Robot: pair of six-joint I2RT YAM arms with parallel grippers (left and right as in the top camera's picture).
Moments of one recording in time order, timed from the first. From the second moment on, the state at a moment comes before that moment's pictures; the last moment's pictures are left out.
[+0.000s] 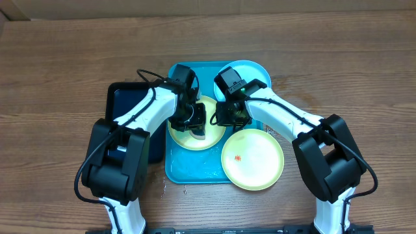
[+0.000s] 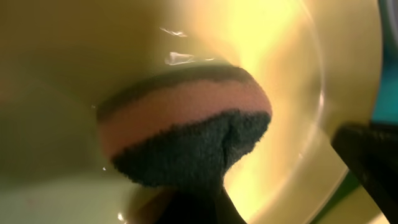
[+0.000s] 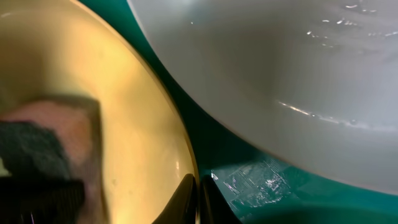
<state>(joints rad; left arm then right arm) -0.33 1.97 1.27 -0.77 0.32 -0.36 0.58 2.04 1.42 -0.74 -0.14 0.57</state>
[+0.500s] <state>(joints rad) -0.35 1.90 1.41 -0.93 0.20 -0.34 0.58 2.04 1.42 -0.74 -0.14 0.57</state>
